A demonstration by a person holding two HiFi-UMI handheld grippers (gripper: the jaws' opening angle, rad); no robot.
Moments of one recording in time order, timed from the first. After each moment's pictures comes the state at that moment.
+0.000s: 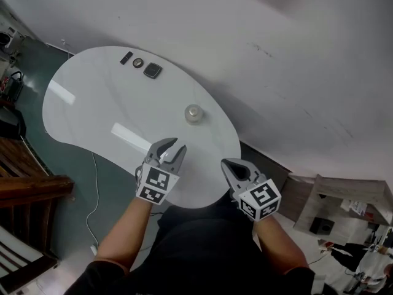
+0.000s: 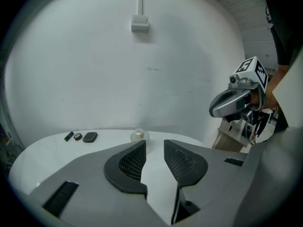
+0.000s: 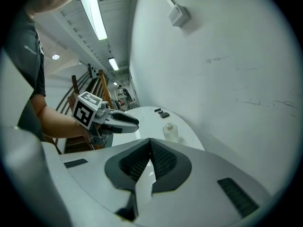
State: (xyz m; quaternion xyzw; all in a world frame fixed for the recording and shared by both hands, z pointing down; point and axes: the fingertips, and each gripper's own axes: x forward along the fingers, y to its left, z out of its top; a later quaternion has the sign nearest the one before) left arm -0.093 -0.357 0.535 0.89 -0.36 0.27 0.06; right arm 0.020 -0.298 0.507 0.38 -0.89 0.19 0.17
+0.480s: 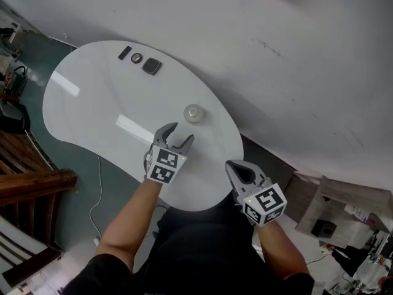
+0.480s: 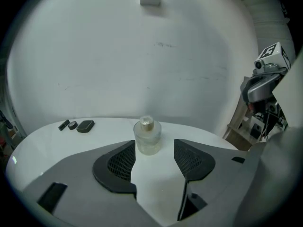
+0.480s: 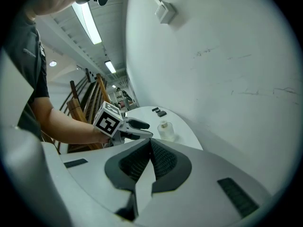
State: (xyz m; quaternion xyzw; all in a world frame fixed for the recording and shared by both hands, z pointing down) left arm -0.078 -0.420 0.607 0.86 -0.39 0.32 0.11; right arm 0.041 -0.317 0.522 0.38 -0.89 0.22 0.15
